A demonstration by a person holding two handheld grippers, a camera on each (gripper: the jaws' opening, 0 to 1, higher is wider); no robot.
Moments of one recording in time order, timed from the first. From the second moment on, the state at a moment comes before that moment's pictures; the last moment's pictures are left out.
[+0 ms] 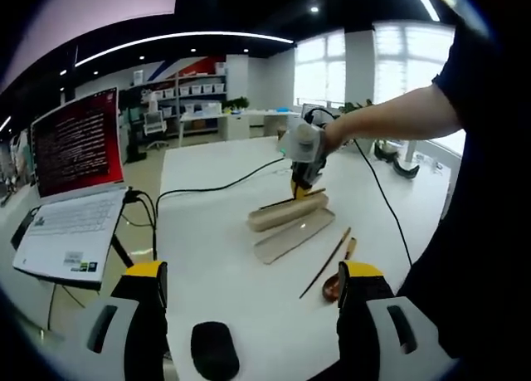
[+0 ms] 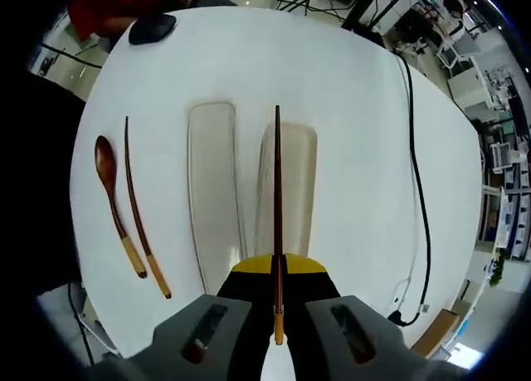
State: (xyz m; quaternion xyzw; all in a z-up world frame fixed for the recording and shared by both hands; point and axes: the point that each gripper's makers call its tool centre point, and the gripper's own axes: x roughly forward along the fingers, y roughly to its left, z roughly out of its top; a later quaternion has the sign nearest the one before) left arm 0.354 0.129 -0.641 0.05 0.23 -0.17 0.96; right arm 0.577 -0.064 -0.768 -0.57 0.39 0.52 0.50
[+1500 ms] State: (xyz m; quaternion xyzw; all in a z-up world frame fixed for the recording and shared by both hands) left arm 0.368 0.137 -0.648 0.05 0.25 -0.17 0.95; right arm 0.591 -0.058 -0.801 -0.54 0.42 0.52 0.51
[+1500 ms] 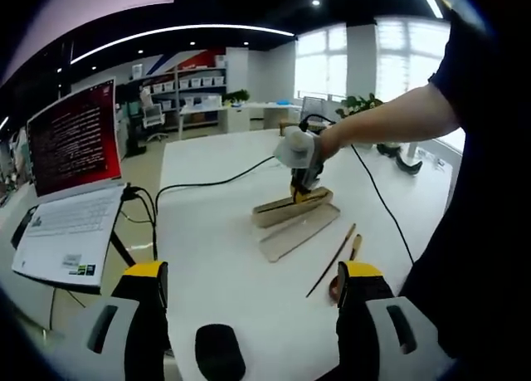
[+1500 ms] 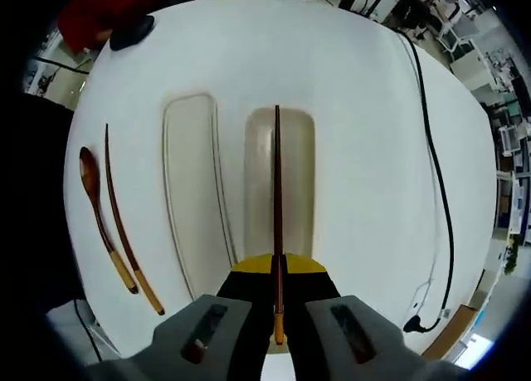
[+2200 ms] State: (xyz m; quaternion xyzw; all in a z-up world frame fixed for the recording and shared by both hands) left arm 0.369 0.131 -0.650 0.05 0.26 -0.16 0.95; right arm 0.596 -0.069 -0.817 -0.53 0.45 0.50 0.51
